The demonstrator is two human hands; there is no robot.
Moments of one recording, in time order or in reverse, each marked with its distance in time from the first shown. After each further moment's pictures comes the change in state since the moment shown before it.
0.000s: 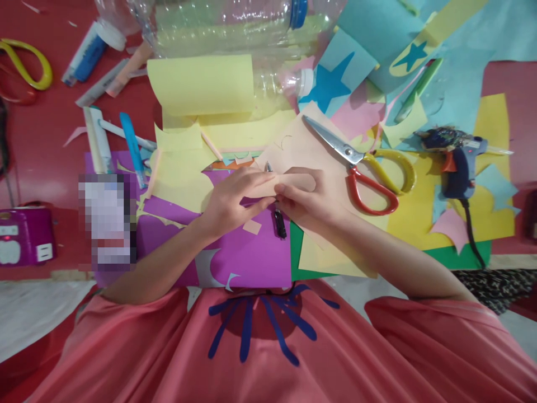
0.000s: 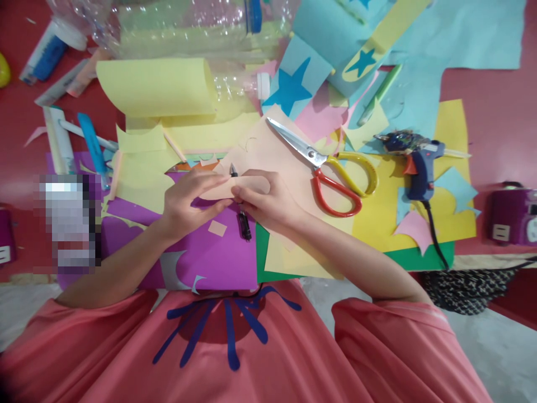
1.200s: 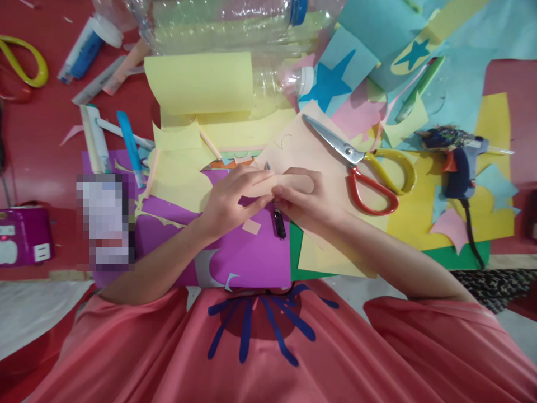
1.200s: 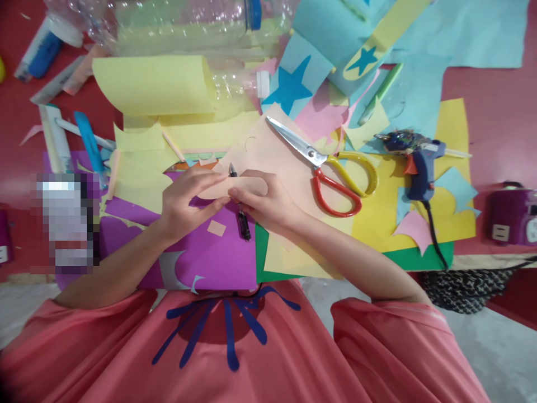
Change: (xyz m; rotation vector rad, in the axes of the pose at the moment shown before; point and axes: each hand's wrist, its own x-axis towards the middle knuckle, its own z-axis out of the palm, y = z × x) left_hand -0.001 0.000 0.001 0.018 0.038 0.046; right_hand 0.000 0.004 0.000 0.033 -0.036 -0.006
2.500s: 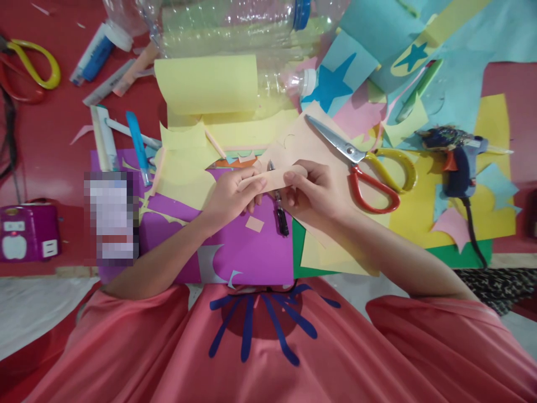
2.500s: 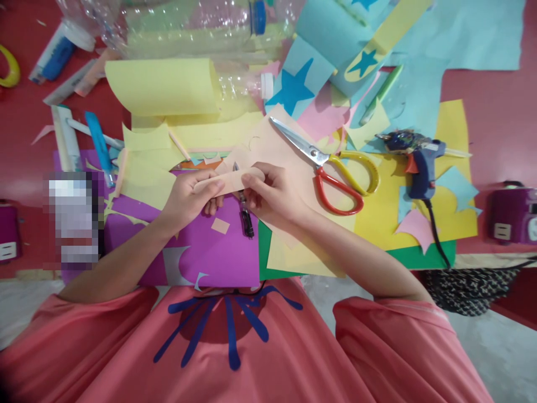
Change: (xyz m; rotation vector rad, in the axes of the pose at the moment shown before) left_hand 0.021 0.015 -0.012 -0.664 -0.261 -0.856; right_hand 0.006 -0.007 -0.006 -0.017 -0.004 -0.082
